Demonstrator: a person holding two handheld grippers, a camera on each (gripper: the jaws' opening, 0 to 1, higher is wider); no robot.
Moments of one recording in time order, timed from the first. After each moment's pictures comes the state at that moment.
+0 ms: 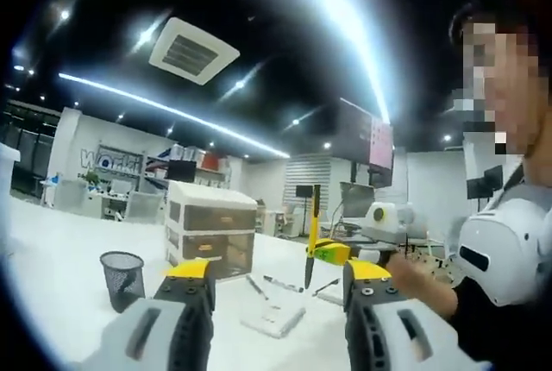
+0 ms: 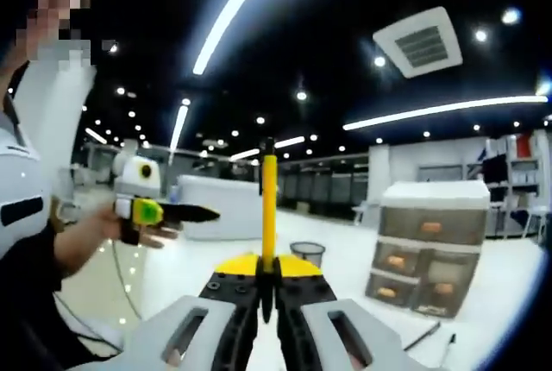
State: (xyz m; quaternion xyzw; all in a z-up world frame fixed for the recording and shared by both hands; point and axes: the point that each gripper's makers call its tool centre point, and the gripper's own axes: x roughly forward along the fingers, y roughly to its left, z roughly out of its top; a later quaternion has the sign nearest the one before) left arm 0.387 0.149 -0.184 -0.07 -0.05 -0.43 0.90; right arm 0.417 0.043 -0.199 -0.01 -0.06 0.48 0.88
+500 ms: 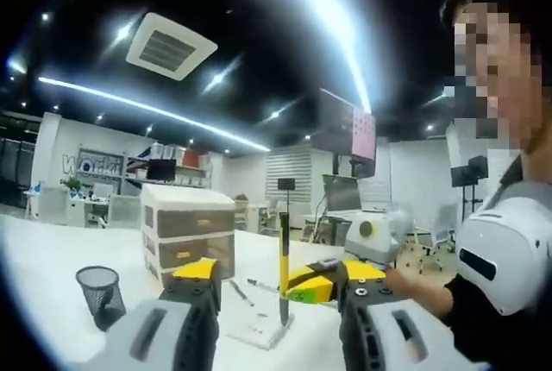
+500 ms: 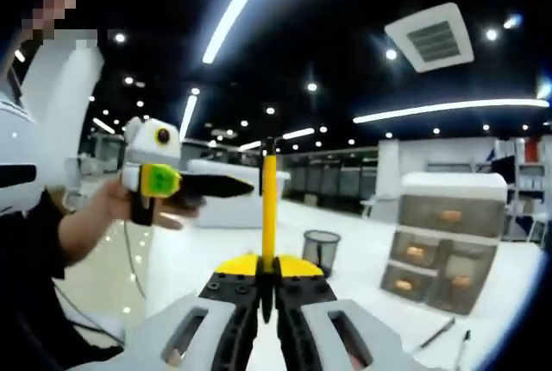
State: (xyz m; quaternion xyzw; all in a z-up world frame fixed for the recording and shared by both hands) left arm 0.392 0.110 -0.173 -0.04 -0.04 -0.47 0.88; right arm 0.407 0.074 -0.225 -0.04 -0.05 0.50 0.86
